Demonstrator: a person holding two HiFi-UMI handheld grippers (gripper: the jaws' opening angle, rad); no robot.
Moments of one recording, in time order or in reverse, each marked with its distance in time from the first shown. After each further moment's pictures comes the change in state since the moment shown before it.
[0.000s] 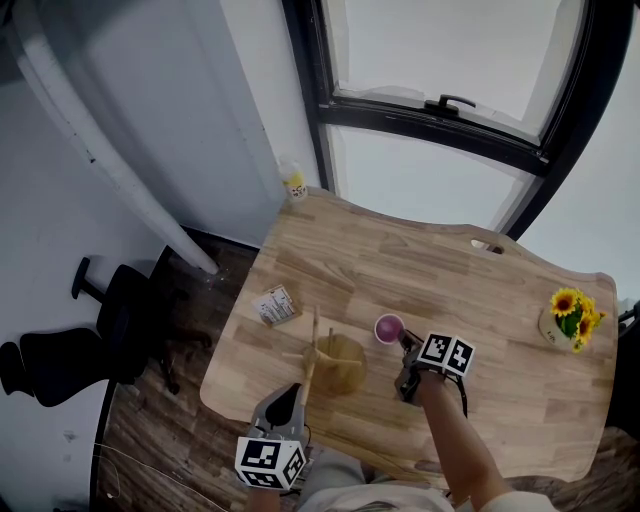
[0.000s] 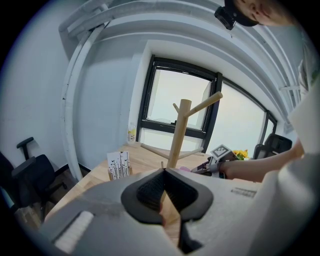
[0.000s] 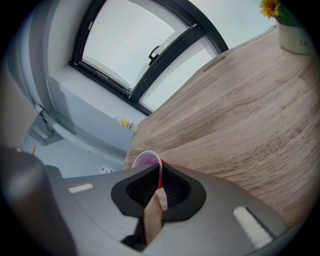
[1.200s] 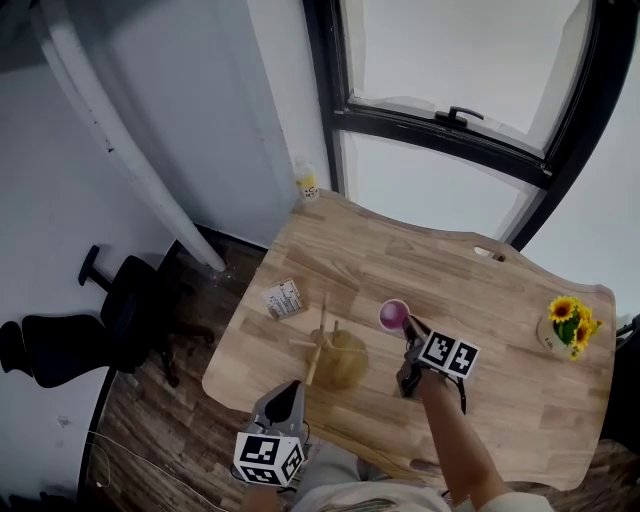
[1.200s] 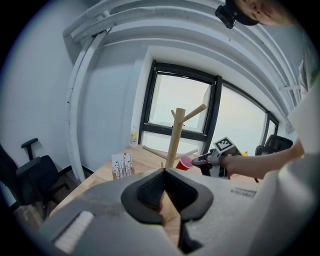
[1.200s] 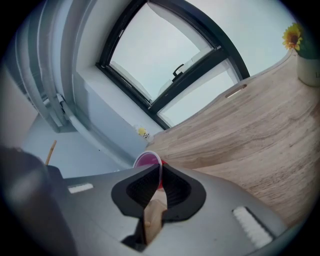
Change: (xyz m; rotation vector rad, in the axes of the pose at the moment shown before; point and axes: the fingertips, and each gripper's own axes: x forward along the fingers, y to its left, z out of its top) left arm -0.026 -0.005 -0.001 -0.003 -0.037 0.026; right arm -0.030 0.055 0.029 -0.190 -0.148 0.103
